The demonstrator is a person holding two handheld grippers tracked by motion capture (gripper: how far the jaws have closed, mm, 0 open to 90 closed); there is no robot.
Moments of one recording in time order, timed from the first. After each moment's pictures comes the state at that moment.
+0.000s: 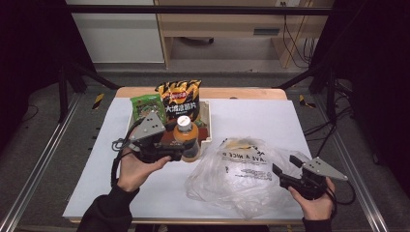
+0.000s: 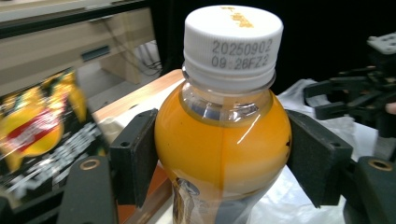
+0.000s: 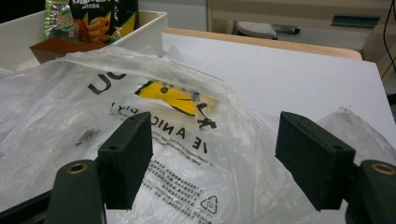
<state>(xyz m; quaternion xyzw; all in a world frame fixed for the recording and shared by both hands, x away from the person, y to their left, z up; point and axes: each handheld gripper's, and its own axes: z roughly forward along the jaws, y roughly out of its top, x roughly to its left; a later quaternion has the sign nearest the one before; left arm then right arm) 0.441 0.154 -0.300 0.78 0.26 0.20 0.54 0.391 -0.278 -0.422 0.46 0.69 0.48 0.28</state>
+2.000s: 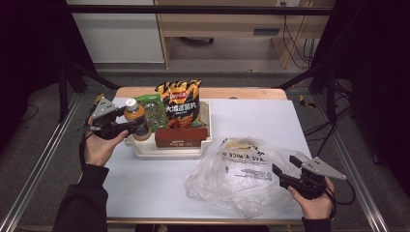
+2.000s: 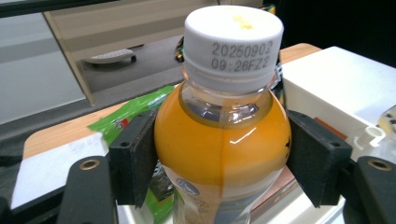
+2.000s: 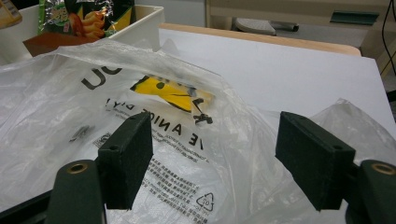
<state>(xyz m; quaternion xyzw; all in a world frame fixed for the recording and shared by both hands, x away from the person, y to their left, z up) 0.519 0.273 -0.344 0.73 0.40 0.29 0.48 0.394 -0.279 -0.426 0.47 0.69 0.47 0.28</state>
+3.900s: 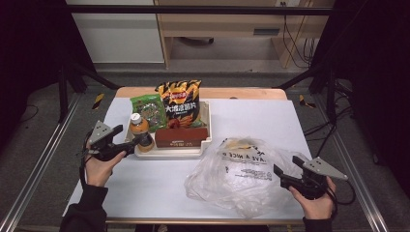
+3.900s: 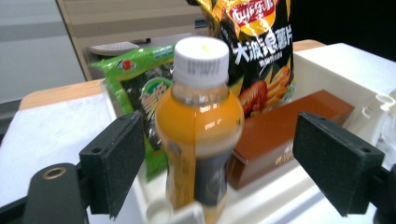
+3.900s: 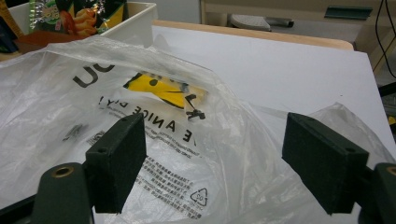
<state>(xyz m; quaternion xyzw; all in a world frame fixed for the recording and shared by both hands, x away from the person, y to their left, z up) 0.480 0.289 -0.401 0.70 0.43 0.28 0.50 0.394 -0.283 -0.426 0.48 0.69 0.47 0.28</state>
